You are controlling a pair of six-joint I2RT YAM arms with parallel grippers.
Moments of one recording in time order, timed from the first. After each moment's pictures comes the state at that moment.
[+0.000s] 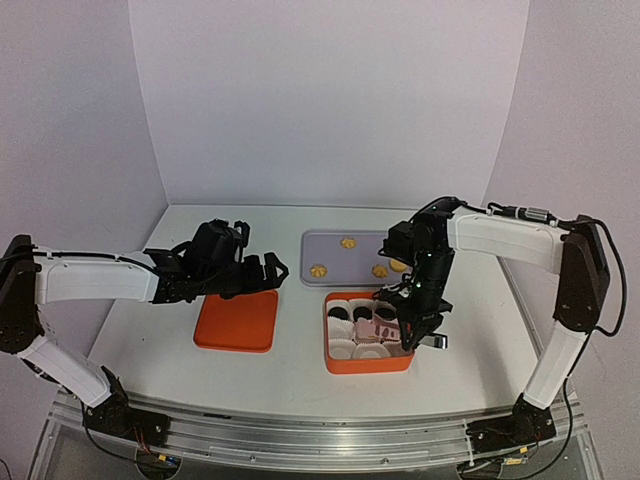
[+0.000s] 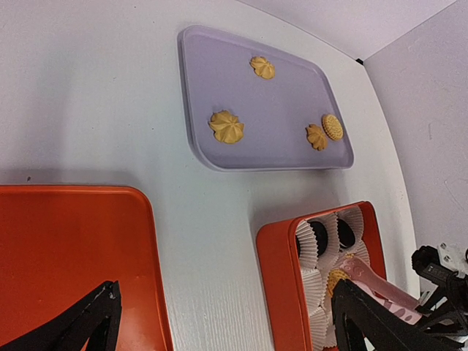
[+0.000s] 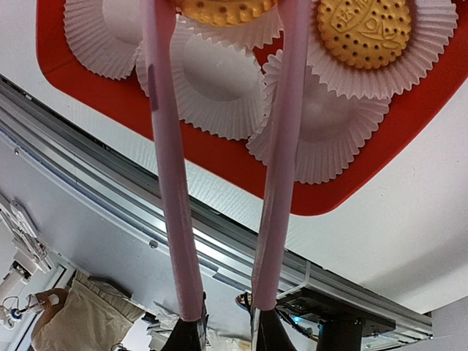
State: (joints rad) left arm -0.83 1.45 0.88 -0.06 -0.11 -0.78; right arm 0.73 1.79 1.44 -1.41 -0.36 0.20
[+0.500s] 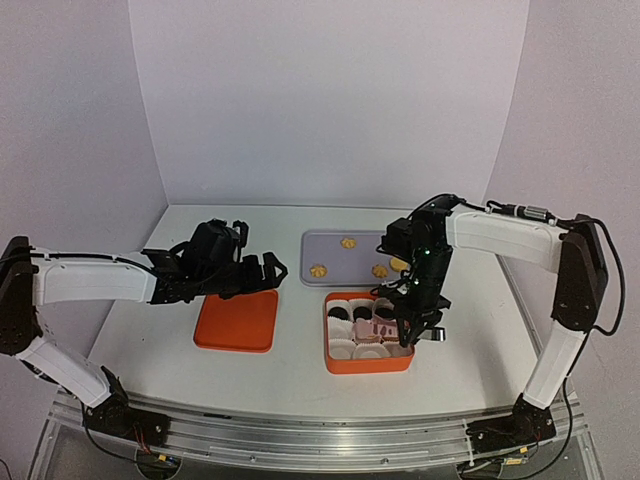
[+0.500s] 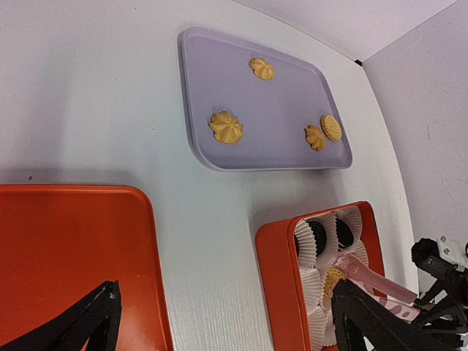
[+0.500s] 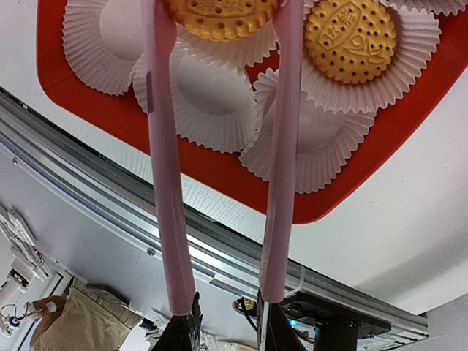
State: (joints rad) left arm -0.83 1.43 0.87 -0.06 -0.11 -0.78; right arm 0.73 1.81 1.46 -1.41 -0.34 0.21
